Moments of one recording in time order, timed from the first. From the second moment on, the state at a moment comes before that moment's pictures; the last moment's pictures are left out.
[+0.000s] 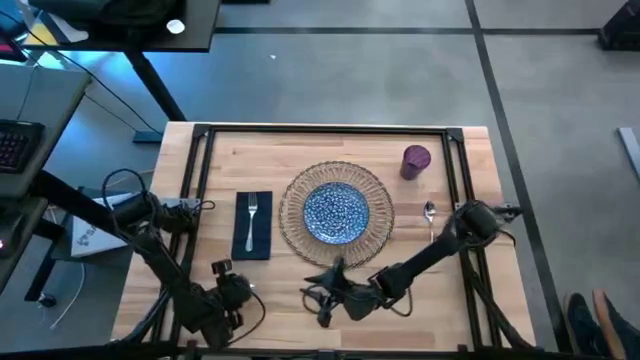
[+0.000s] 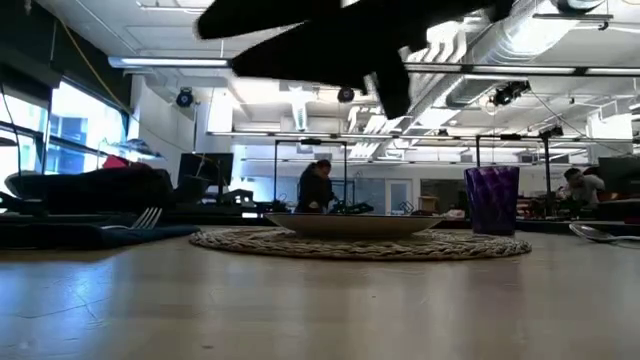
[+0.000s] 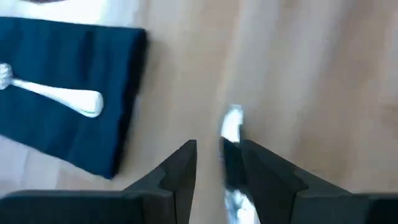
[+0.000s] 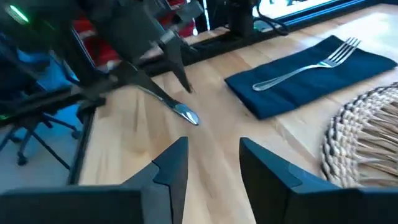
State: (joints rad) left arm -1.02 1.82 1.16 -1.03 -0.44 -1.23; right arm 0.57 2.15 1.31 0.42 0.71 0.51
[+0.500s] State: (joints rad) left arm -1.07 1.82 0.98 -0.83 -0.54 -1.38; right arm 0.54 2.40 1.67 0.38 0.62 0.41
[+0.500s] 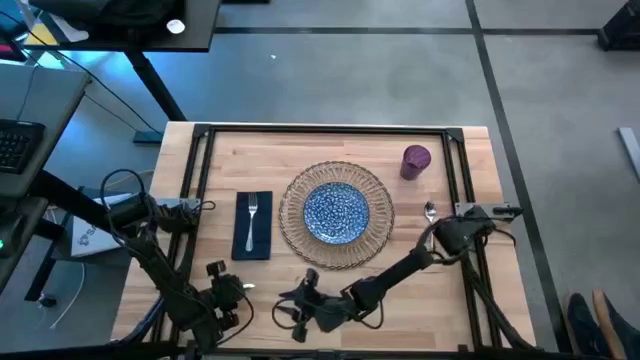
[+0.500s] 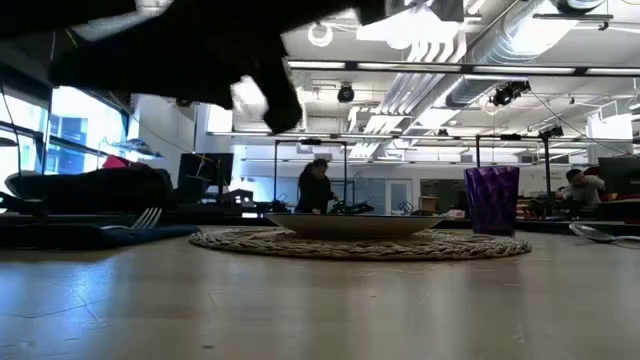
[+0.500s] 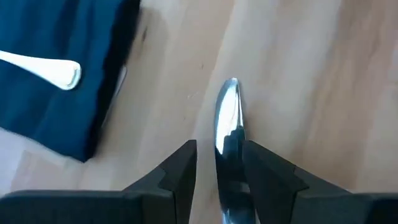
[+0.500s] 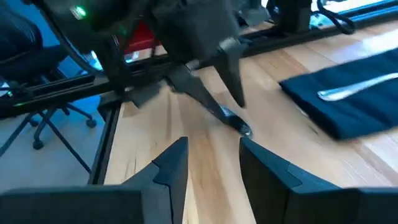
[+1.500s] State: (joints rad) left arm -1.15 1.66 1.13 -0.86 -0.74 -1.09; right arm 0.48 2.52 1.75 0.25 0.64 0.38
